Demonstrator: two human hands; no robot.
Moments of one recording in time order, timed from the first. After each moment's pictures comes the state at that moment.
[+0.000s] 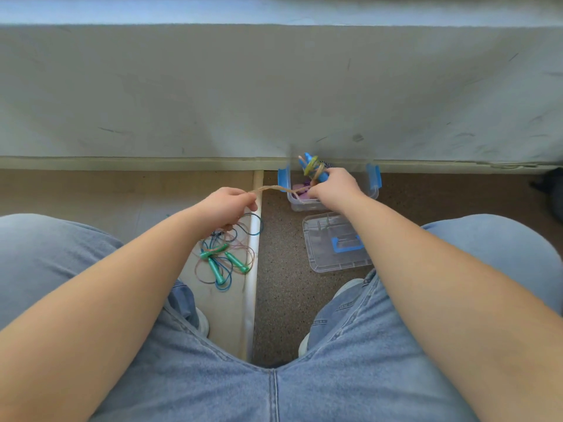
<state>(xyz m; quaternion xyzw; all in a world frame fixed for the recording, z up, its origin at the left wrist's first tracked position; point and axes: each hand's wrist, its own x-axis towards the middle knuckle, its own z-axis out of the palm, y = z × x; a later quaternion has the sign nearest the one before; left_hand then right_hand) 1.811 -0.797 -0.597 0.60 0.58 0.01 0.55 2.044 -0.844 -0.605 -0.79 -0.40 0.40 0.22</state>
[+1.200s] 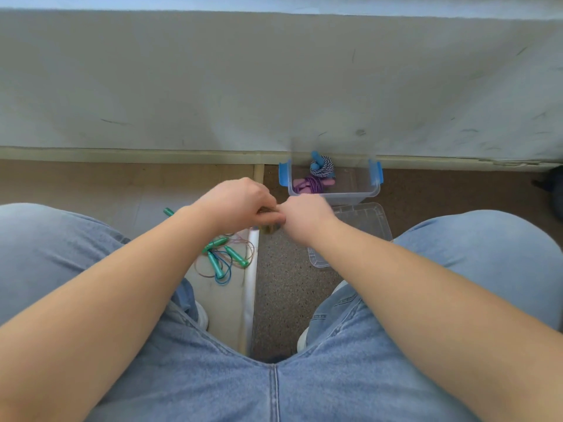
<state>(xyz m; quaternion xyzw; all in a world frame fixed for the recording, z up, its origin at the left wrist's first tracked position) 1.821 -0.805 -0.585 0.96 0.26 -0.02 0.13 1.977 -0.872 -0.602 -0.60 -0.77 0.11 -0.16</state>
